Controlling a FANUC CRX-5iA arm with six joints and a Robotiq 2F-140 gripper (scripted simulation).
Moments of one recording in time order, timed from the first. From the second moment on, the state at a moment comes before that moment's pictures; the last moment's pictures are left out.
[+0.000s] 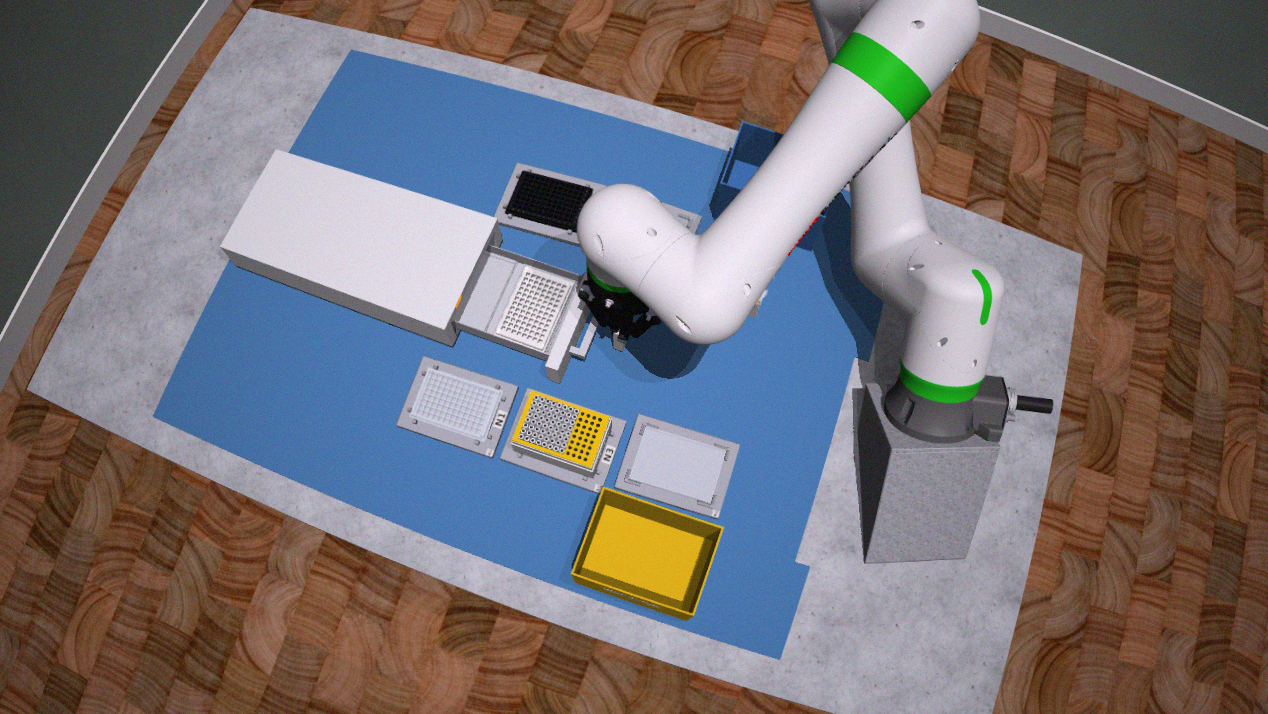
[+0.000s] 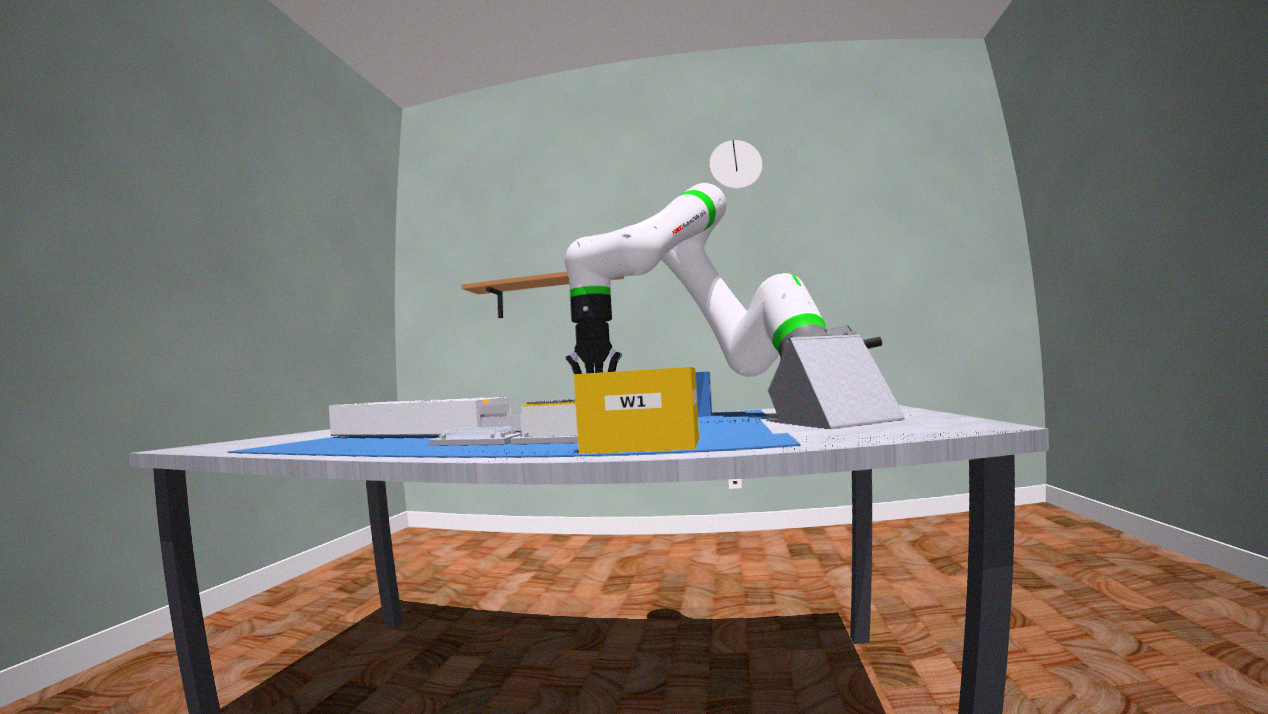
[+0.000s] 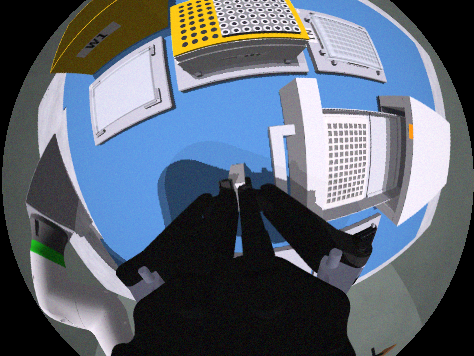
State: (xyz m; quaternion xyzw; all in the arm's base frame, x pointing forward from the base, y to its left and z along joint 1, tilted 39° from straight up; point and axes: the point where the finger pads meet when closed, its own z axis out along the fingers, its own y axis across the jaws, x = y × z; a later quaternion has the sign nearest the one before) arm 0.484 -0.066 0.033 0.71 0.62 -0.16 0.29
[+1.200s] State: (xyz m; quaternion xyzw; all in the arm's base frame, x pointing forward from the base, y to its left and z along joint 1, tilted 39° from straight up) arm 0.488 -0.067 0.033 0.71 0.62 -0.16 0.29
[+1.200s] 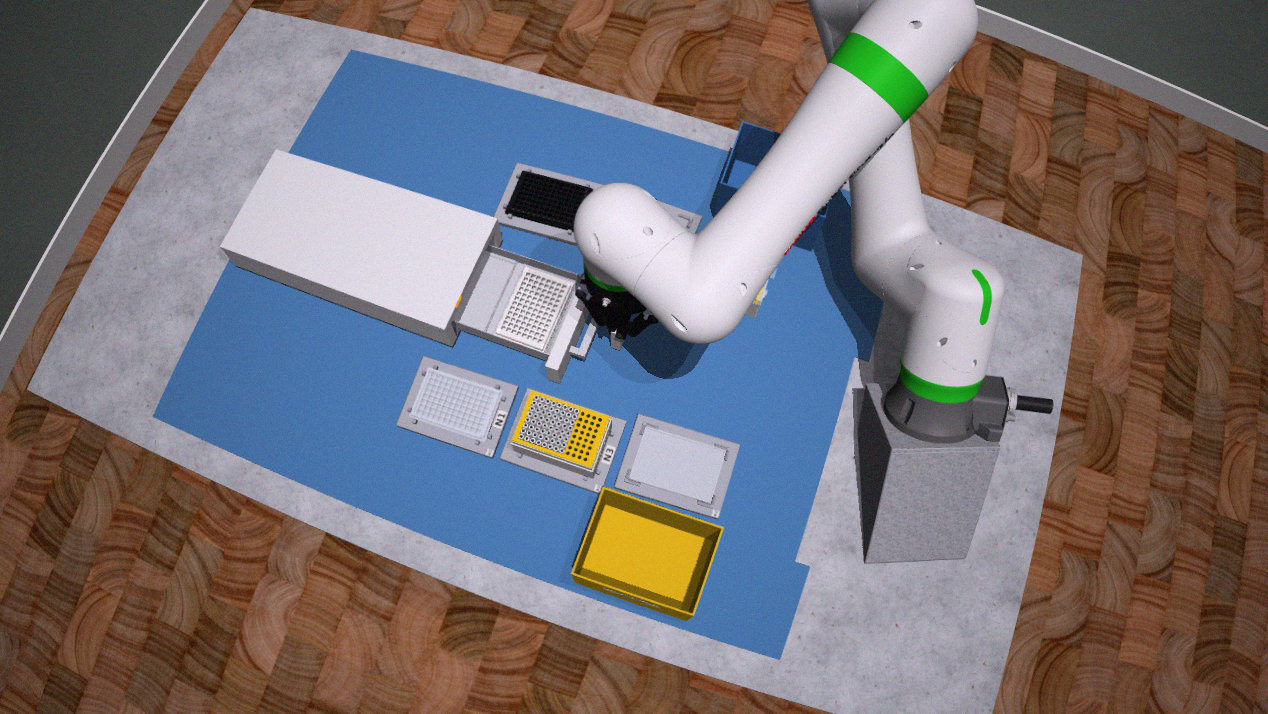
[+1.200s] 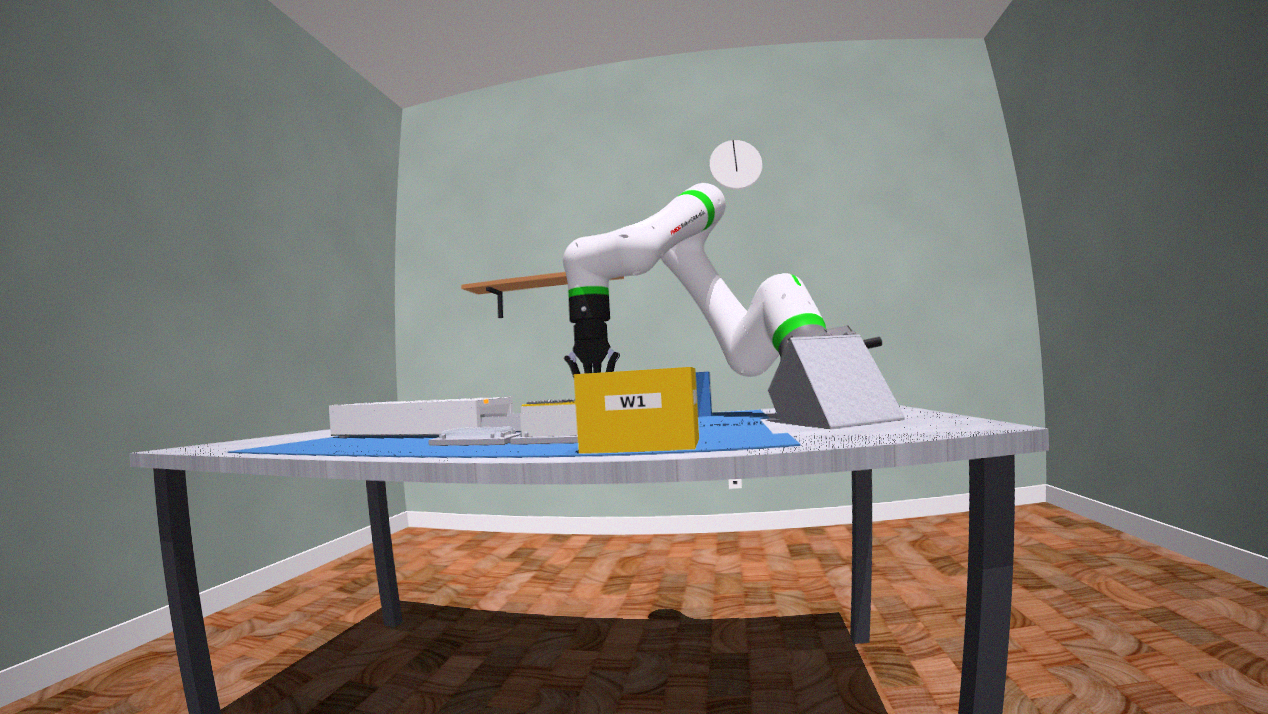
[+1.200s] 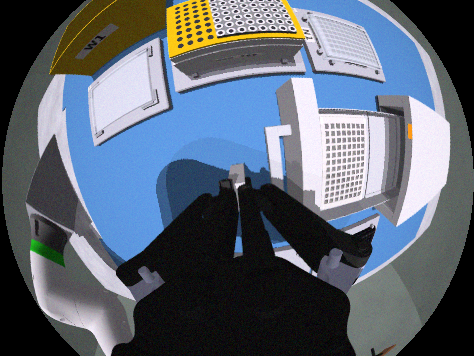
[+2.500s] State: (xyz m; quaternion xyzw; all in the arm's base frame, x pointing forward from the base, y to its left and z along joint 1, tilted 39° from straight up) arm 0.530 -0.069 0.042 0.71 0.62 -0.16 0.29
